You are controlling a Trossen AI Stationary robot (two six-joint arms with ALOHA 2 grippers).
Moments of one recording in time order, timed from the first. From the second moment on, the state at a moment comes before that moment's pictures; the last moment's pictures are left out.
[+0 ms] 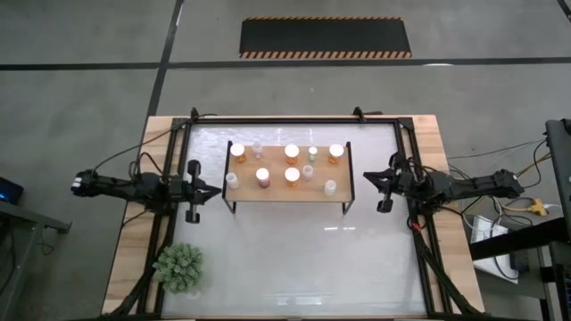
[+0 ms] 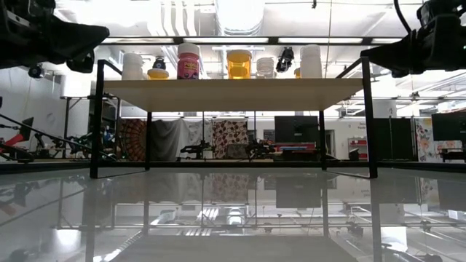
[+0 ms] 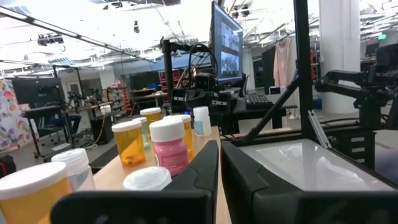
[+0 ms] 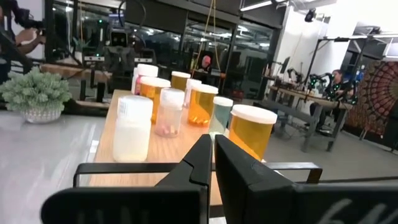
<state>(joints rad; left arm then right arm) -0.19 0.06 0.01 0.23 -0.19 0.16 0.13 0.13 0.03 0.21 0.40 -0.25</state>
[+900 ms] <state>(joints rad) -0.19 0.12 0.01 0.23 -0.19 0.16 0.13 0.13 0.03 0.21 0.40 -0.24</state>
